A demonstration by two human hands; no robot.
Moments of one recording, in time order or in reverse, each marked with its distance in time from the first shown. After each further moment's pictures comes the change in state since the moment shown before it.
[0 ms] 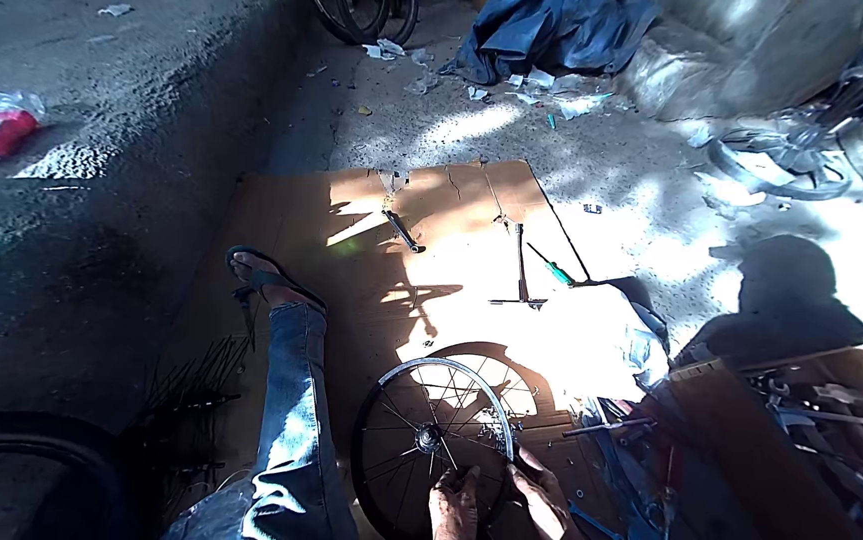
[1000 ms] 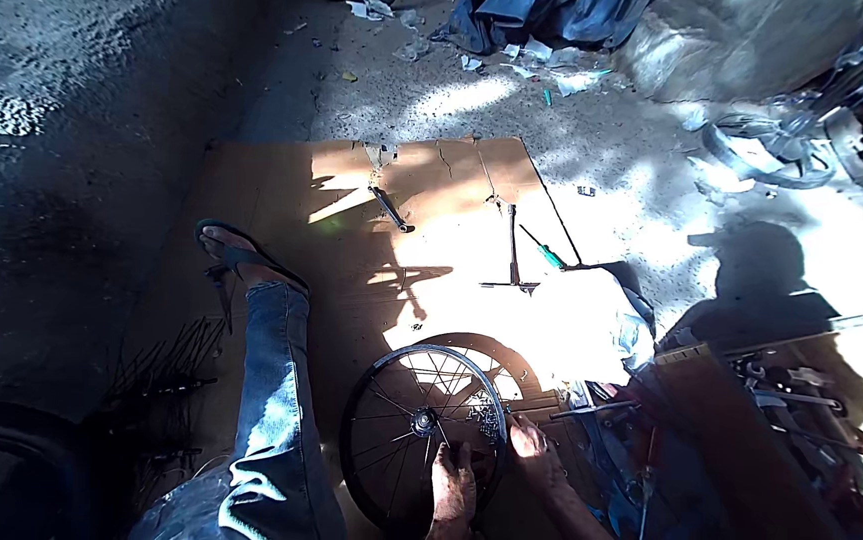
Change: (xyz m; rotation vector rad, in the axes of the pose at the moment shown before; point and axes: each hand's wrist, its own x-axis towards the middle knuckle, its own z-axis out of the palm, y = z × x) left_hand 0.013 -0.010 0.023 -0.184 -0.096 -0.014; right_hand 0.060 0.000 -0.019 -1.467 0.003 -0.326
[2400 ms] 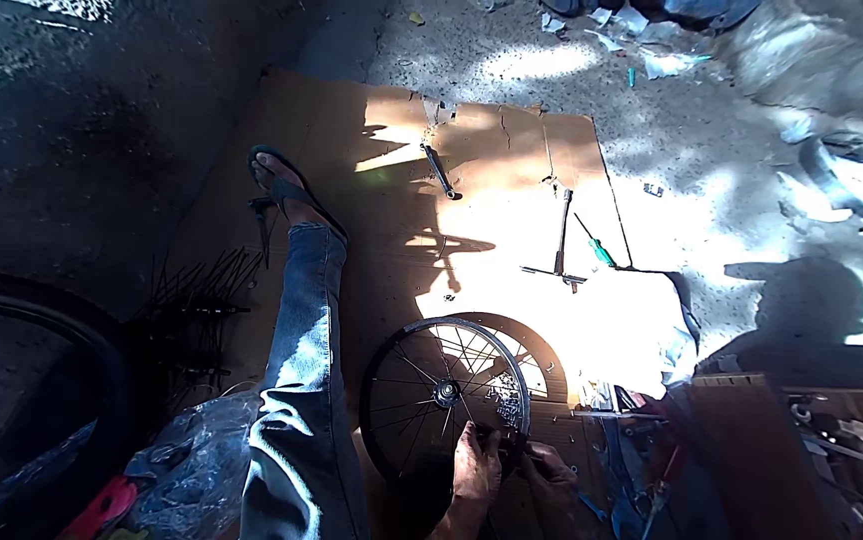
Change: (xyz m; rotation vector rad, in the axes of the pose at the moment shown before) left_hand -0.001 -0.018 0.007 0.059 -0.072 0.088; right_hand -0.074 -0.003 0.026 1.148 0.286 0.051
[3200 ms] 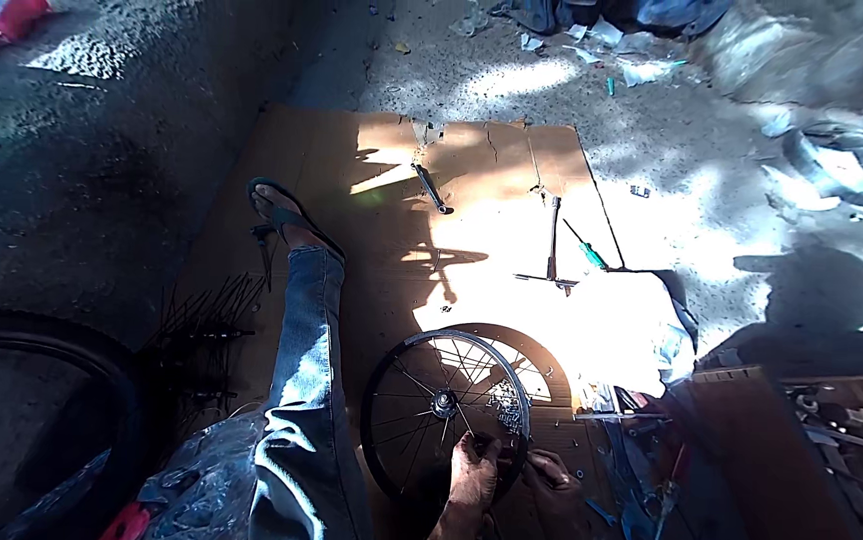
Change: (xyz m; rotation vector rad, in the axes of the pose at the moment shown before) left_hand -0.005 0.014 -0.009 -0.196 -0.044 -0.083; right_hand -0.006 -0.004 0.003 -0.051 0.063 -0.050
